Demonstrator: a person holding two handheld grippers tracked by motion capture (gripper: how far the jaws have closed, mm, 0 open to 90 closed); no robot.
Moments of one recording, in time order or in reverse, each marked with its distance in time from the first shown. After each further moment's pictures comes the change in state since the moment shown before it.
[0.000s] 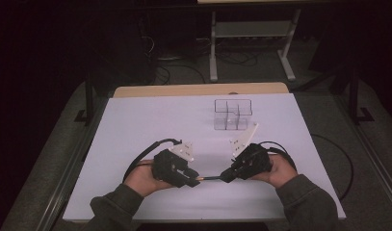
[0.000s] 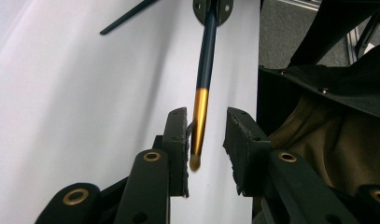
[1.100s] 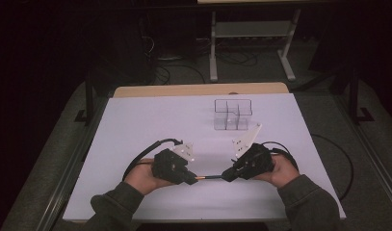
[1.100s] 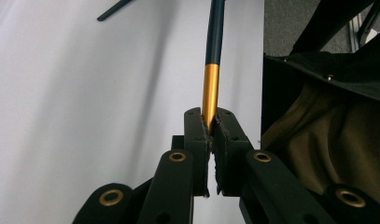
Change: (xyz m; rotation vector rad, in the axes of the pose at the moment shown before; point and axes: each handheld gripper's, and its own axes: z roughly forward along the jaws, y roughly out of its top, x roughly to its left) left arm 0.006 0.001 0.004 0.064 -0.015 0.022; right arm 0.003 -0.003 -0.004 -0.008 -0.022 -0.024
